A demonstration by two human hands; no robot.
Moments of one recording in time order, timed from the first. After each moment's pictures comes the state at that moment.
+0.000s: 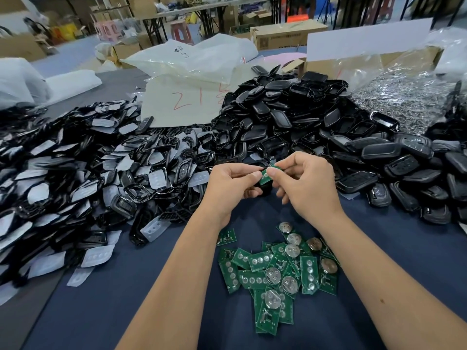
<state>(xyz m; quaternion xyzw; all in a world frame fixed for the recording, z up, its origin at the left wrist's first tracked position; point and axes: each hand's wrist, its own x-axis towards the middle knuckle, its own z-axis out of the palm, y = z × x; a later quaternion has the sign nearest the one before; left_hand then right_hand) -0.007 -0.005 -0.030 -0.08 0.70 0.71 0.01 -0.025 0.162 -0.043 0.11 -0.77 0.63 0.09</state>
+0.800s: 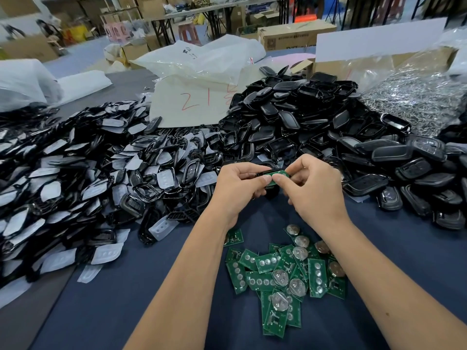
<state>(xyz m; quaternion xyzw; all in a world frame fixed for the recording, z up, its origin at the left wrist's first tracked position) -0.009 -0.007 -0.034 -0.07 0.72 0.69 -0.01 -0.019 0.159 -0.044 0.08 -0.83 0.53 0.13</state>
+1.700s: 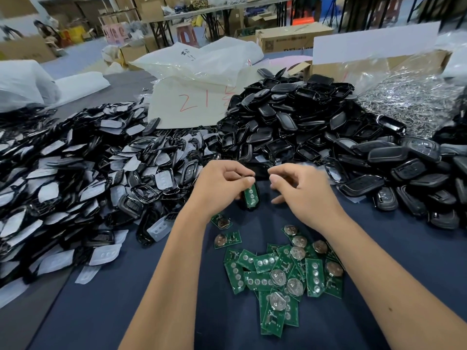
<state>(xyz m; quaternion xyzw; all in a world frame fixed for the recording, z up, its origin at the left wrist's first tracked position) -0.004 -0.040 -0.019 -0.02 0.86 0.51 -0.04 -0.021 0.160 -0.043 0.13 -0.83 0.54 0.02</state>
